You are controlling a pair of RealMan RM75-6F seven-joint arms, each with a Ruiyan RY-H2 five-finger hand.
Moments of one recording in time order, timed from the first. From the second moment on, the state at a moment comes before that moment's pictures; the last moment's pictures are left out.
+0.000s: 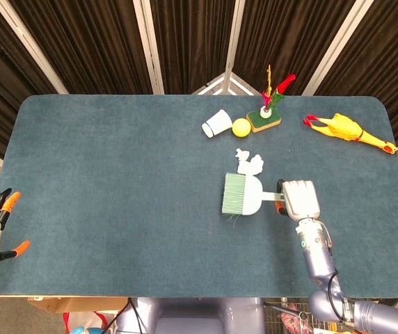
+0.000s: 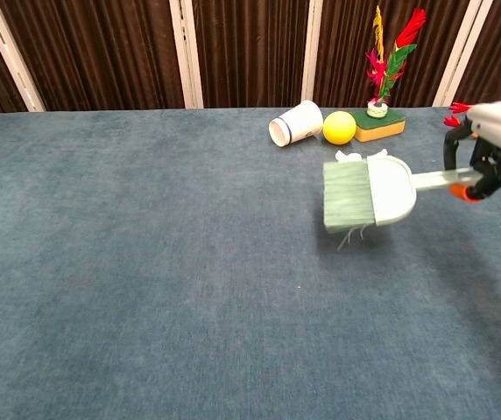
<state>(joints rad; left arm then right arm) -0.10 -1.12 -0.04 -1.63 1.48 1.46 0.08 0.56 -1.46 0.26 -1.64 -0.92 1.17 -0.68</state>
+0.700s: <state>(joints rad) -0.10 -1.10 -0.04 -1.65 1.47 1.44 0.04 0.79 -1.56 0.35 -1.41 -0.72 1.07 -0.87</state>
